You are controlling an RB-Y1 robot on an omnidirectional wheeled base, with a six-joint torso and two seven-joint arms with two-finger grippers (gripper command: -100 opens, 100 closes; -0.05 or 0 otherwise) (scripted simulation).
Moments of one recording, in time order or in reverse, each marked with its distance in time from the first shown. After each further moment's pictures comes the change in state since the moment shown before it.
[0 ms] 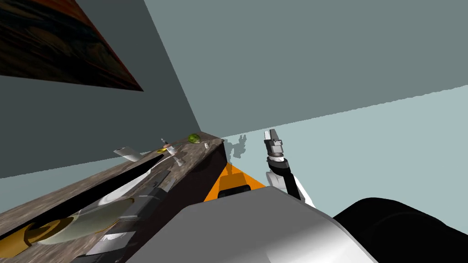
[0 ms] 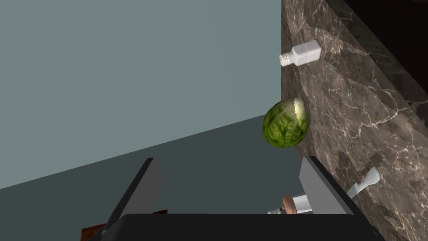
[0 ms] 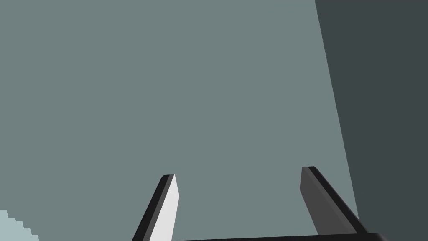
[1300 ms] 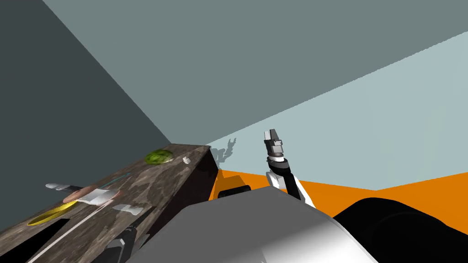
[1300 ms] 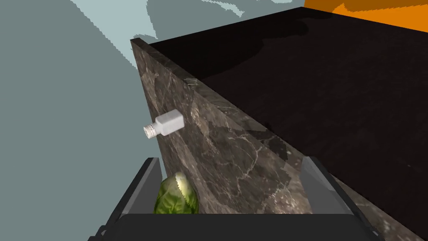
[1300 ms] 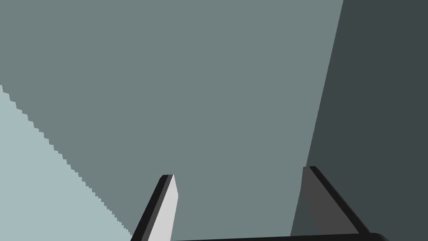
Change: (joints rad) left arm 0.371 0.289 0.041 0.079 0.156 0.203 0.150; right arm 0.000 0.000 0.000 0.000 0.000 0.000 0.000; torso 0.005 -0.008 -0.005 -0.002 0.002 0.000
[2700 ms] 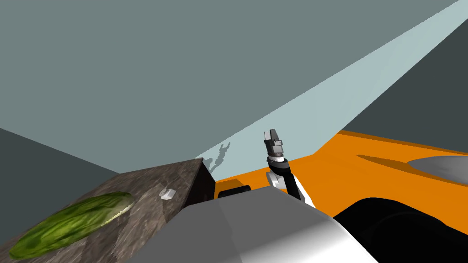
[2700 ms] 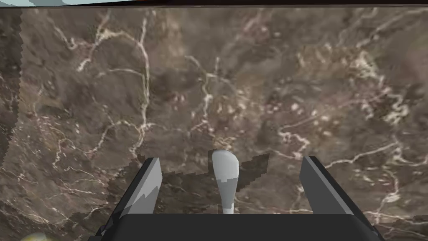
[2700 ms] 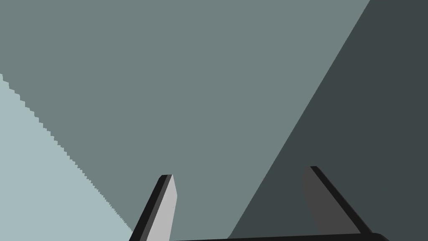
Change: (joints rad) left arm 0.329 0.286 -0.049 0.114 0.144 0.248 0.115; right arm 0.000 0.000 0.000 0.000 0.000 0.000 0.000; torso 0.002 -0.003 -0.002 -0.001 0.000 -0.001
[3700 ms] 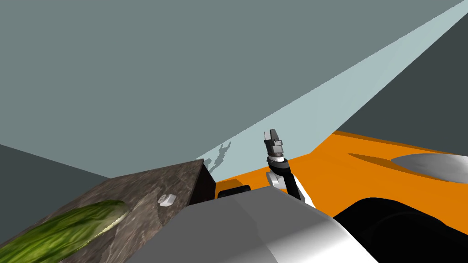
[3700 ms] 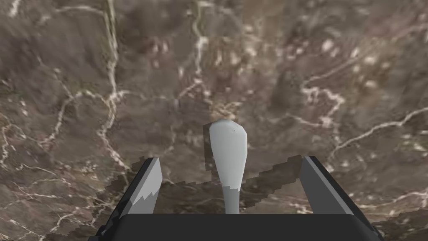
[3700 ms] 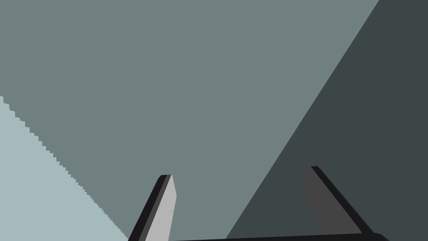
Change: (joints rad) left arm -0.102 0.004 -0.109 0.075 -0.003 0.044 -0.010; right arm 0.000 0.000 0.000 0.000 0.000 0.000 0.000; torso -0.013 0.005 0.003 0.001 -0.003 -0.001
